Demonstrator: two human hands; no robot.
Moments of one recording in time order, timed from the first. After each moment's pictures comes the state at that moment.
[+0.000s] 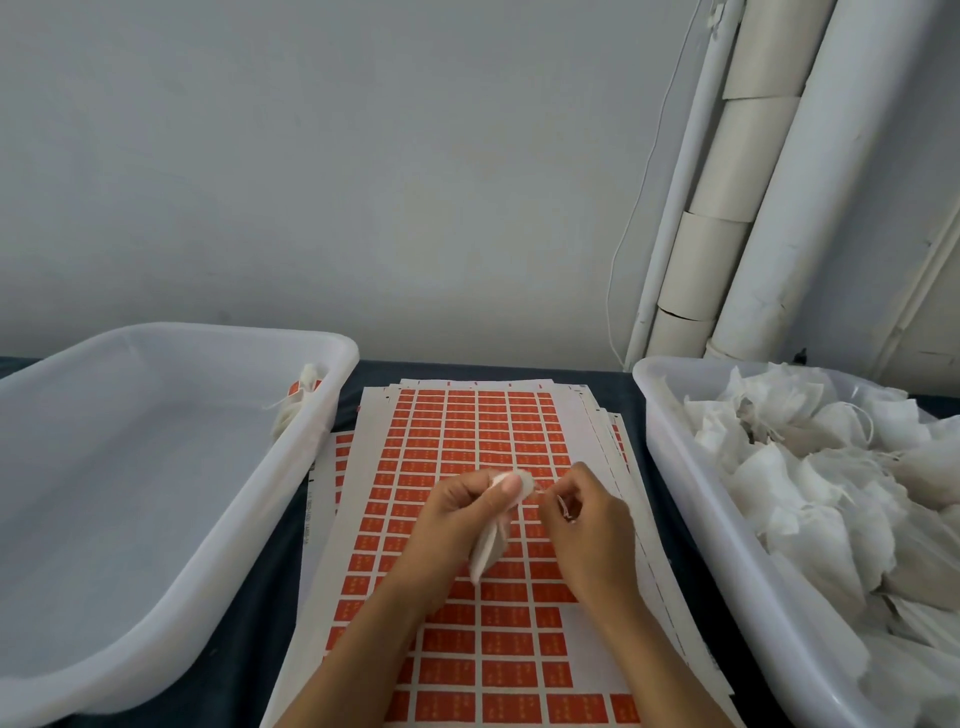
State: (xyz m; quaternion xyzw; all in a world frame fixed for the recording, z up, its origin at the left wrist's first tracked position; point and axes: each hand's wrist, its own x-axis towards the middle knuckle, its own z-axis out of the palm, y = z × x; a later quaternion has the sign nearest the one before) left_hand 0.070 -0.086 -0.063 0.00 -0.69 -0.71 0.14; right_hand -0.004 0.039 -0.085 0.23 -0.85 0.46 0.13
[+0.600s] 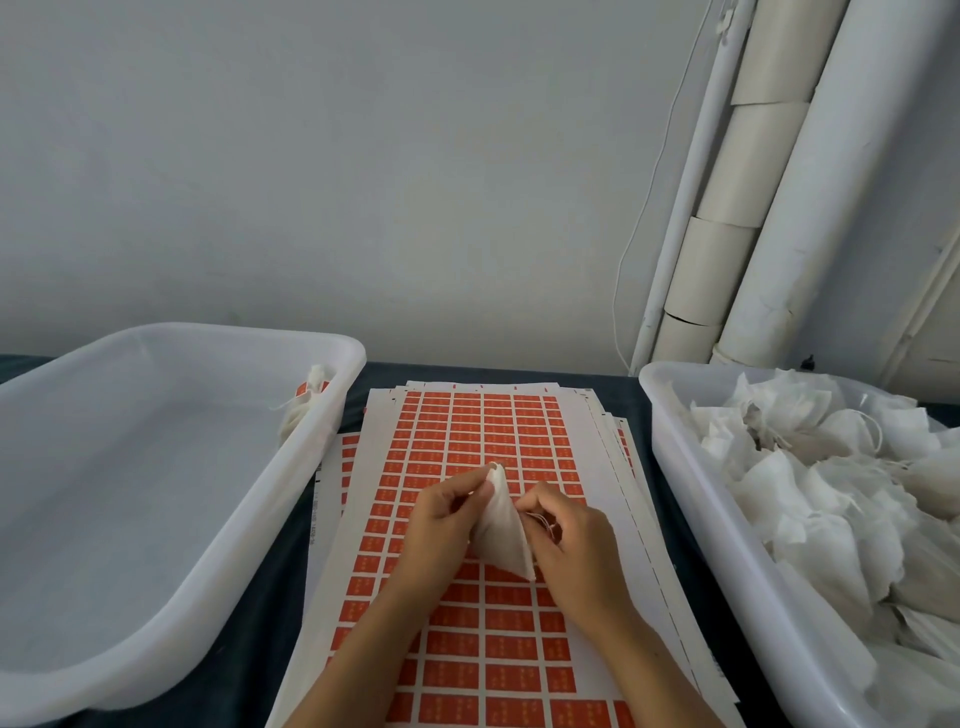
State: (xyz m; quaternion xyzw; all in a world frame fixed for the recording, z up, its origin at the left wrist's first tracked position) left_hand 0.067 -0.091 -0.072 0.10 -0.70 -0.67 0.22; right_hand 0.005 0.035 -0.087 0.37 -0.82 0.43 0.11
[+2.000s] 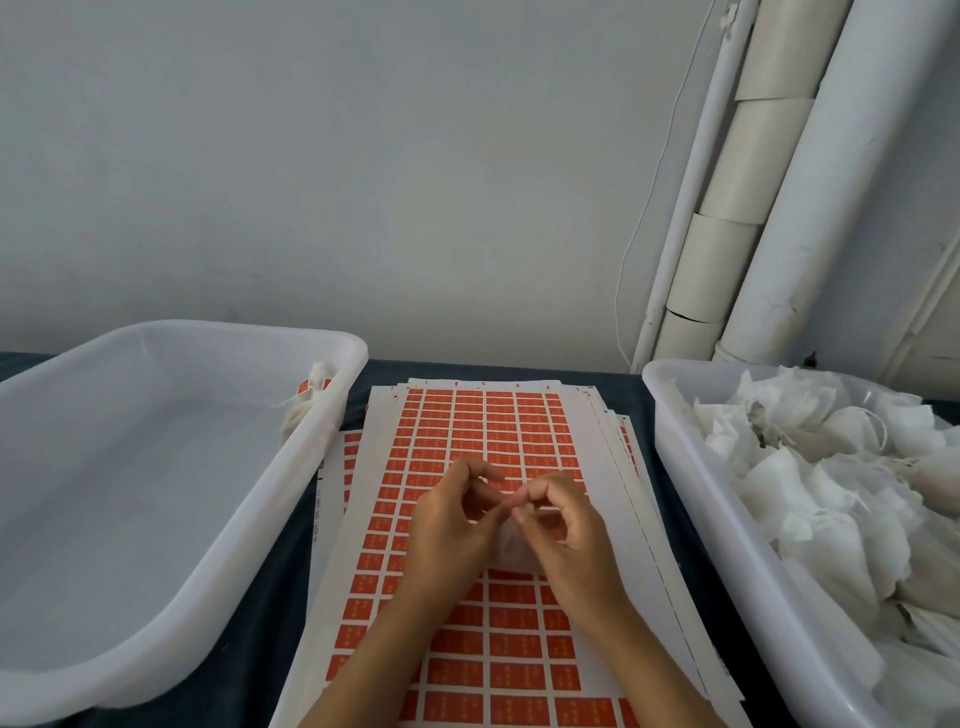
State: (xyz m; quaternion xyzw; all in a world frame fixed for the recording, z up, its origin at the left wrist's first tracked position) left_hand 0.065 -0.087 -0.078 0.10 -0.80 -0.51 0.31; right_hand 0.016 0.031 -0.081 0.34 -0.76 0.56 0.03
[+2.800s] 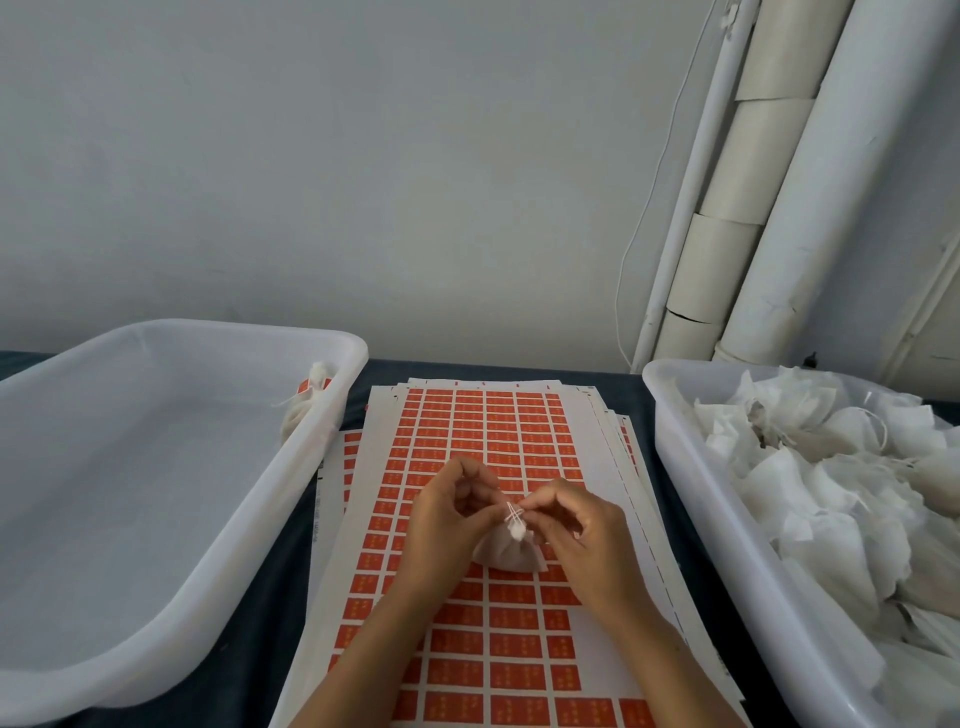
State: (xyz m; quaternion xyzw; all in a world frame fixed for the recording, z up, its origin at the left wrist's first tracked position) left_hand 0.063 -0.097 -0.082 0.09 -0.76 -0.58 0.28; right_hand 0.001 0.043 -0.082 0.40 -0.75 0.51 0.08
